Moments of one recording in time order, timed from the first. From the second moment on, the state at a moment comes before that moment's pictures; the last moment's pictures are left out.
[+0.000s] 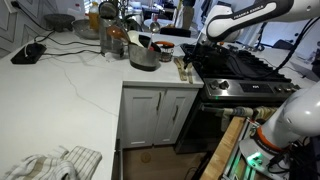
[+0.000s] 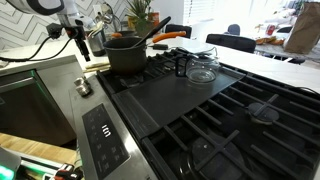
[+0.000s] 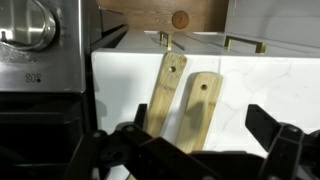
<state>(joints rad) -0.14 -0.18 -0.01 -2.39 0.12 2.32 0.41</state>
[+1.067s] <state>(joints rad) -0.13 -0.03 -0.02 -2.39 0.12 2.51 0.44</state>
